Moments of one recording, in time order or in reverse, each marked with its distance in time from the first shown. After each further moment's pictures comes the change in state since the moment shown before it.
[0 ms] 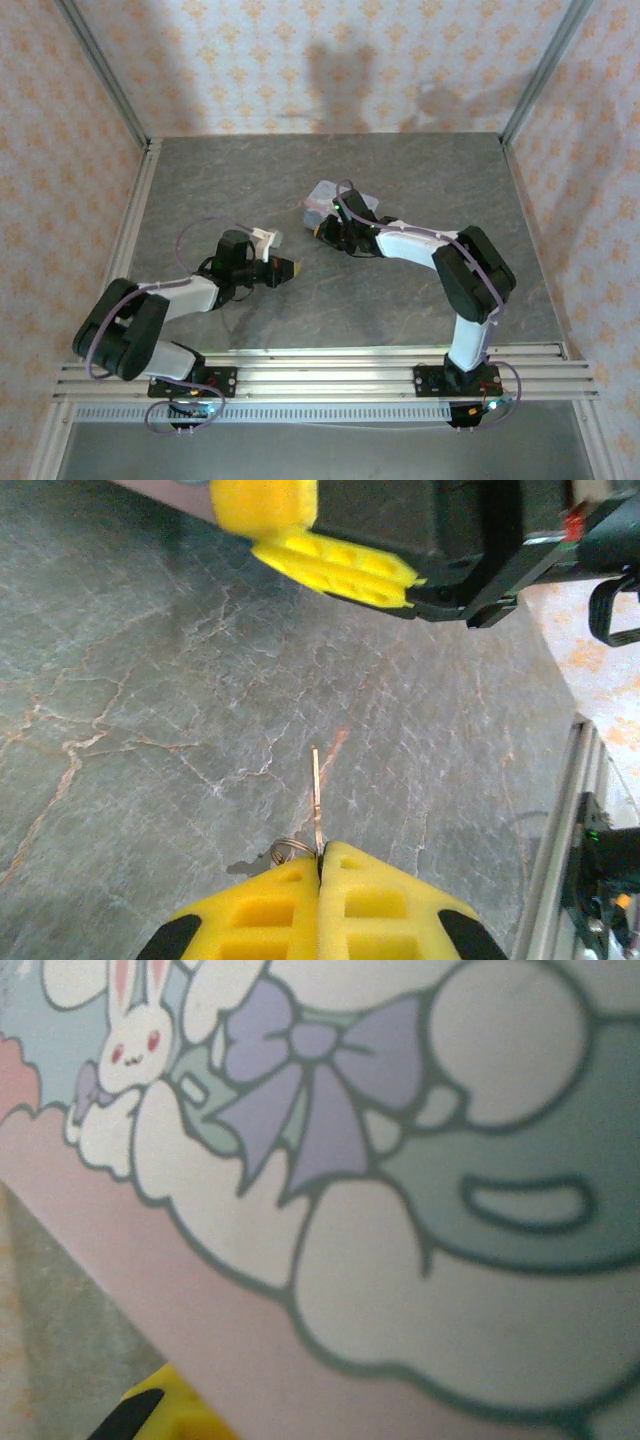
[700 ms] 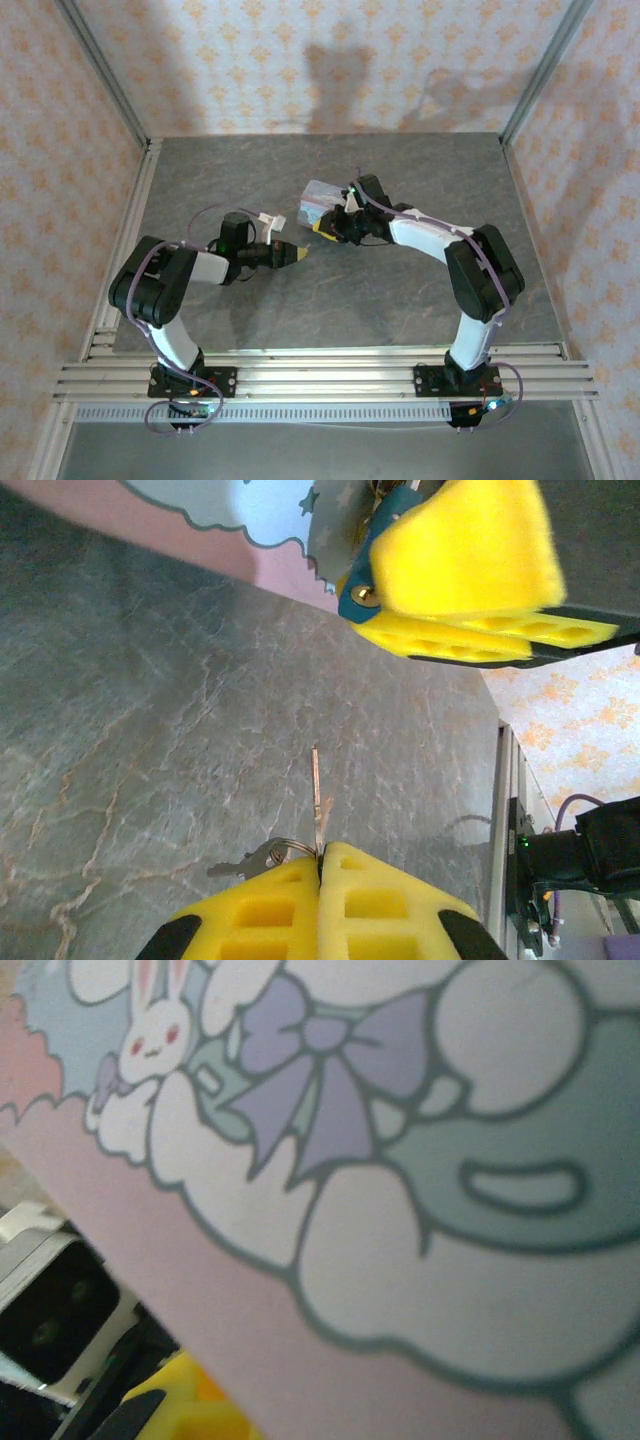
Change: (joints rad) left arm 0.096 0.306 0.174 0.167 0.261 -0.024; right arm -0.104 -0.020 0.071 -0.101 -0.364 -0.072
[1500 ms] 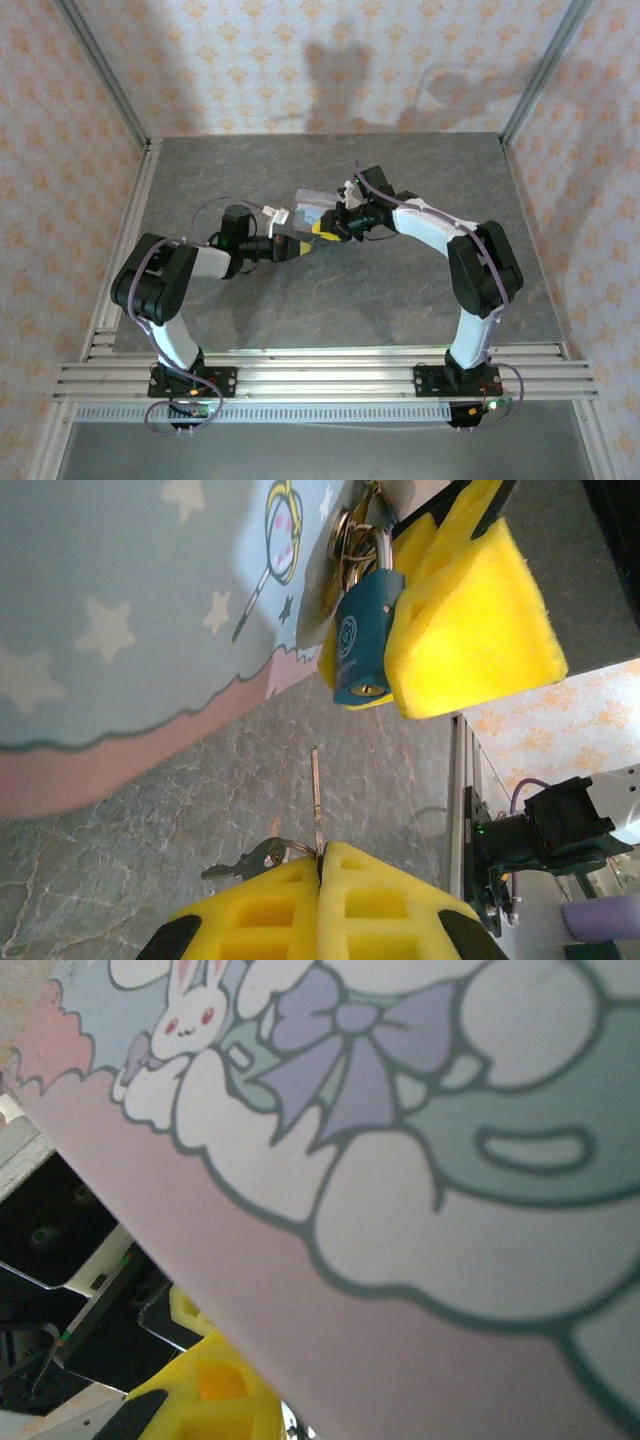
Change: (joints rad) left arm 0.001 0.007 0.055 0.006 0.095 -0.011; right arm -0.045 0.027 0.097 -0.190 -0.210 -0.158
